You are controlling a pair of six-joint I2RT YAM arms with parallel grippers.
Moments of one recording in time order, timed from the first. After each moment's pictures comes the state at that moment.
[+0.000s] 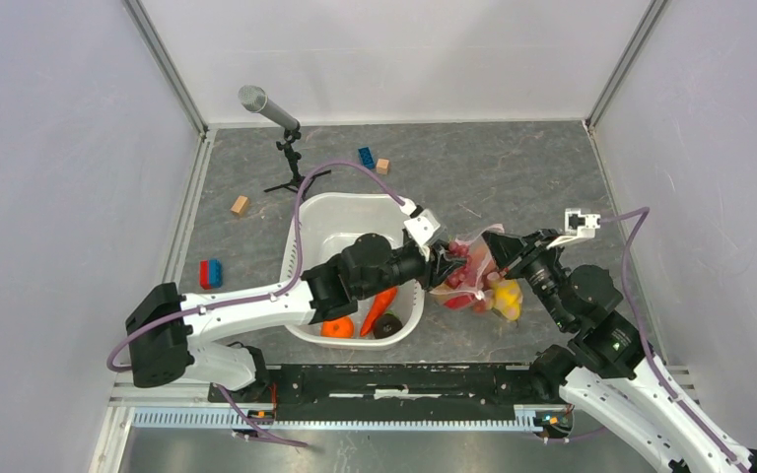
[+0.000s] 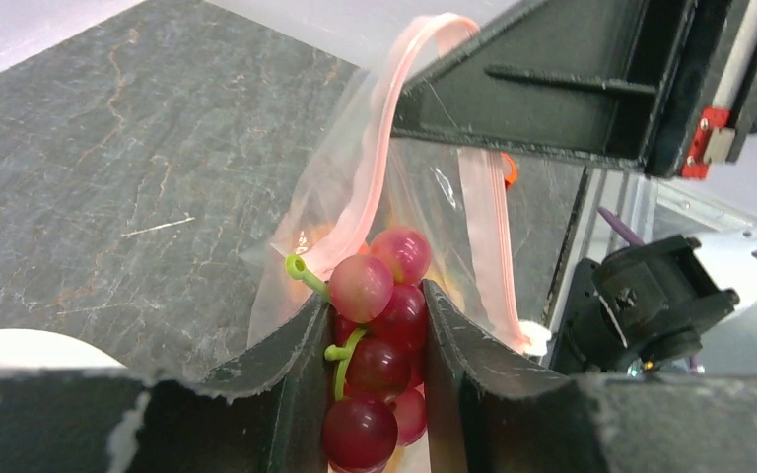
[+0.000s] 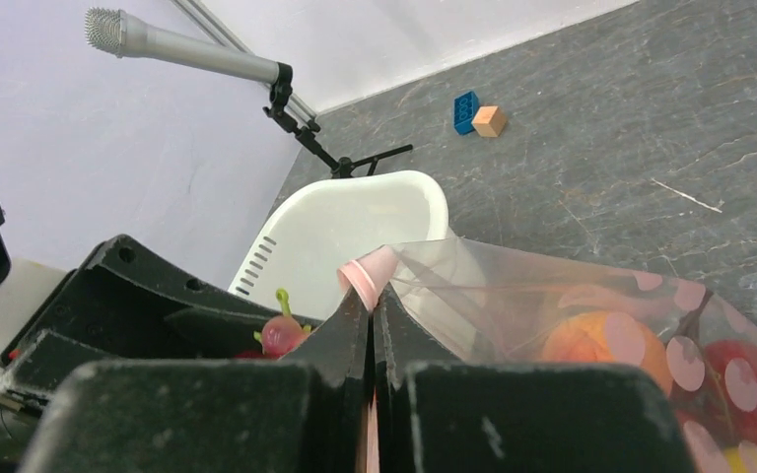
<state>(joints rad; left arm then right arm) -1.16 1.34 0.91 0.38 -0.06 -0.15 0.70 0.42 0.62 -0.20 0.27 0.66</state>
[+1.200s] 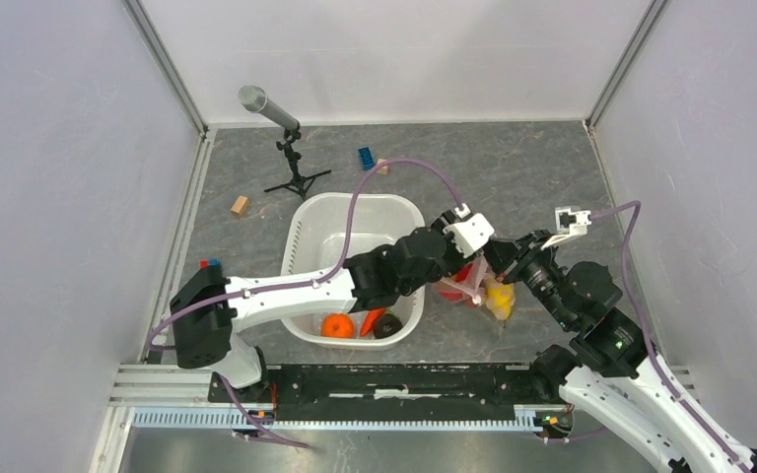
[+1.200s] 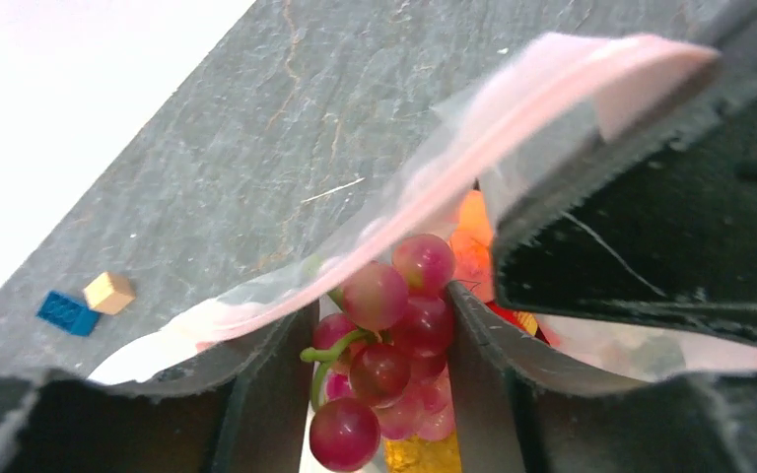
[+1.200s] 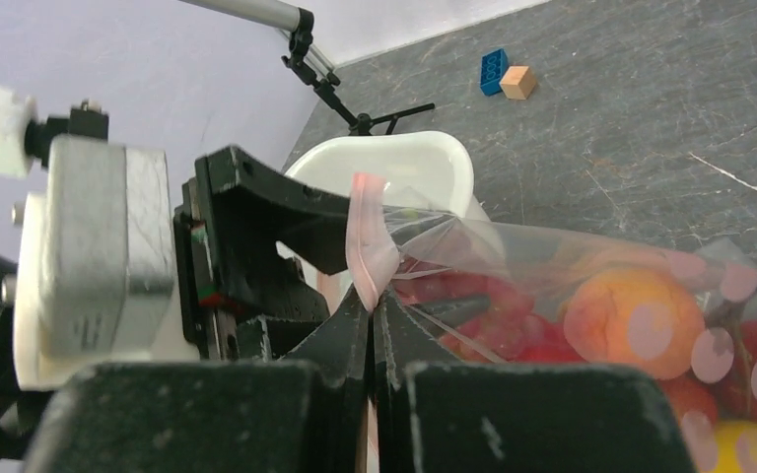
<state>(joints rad) -1.22 1.58 1.18 0.12 -0.41 0.20 0.70 0.44 0.65 -0.26 0.16 0.65</state>
